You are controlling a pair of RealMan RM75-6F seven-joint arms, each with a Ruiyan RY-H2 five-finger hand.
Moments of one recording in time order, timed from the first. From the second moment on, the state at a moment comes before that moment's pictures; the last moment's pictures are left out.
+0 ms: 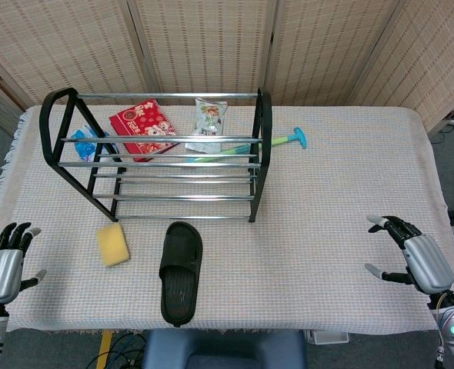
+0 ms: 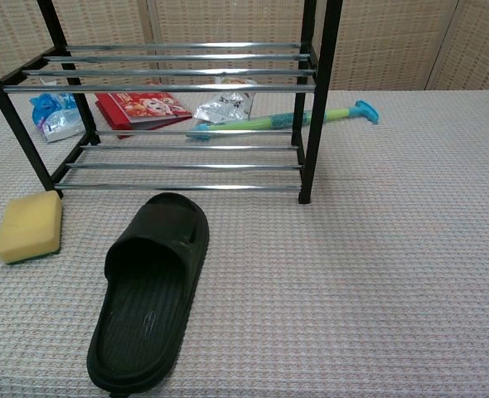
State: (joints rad) left arm -0.16 -1.15 -0.06 -1.69 1.37 1.50 0.37; right arm 0.18 -1.03 0.02 -1.62 -1.65 1.46 0.38
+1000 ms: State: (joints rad) left arm -0.39 -1.11 0.03 -1.49 1.90 1.36 0.18; right arm 0.17 -0.99 0.04 -1.68 -1.66 1.50 0.34
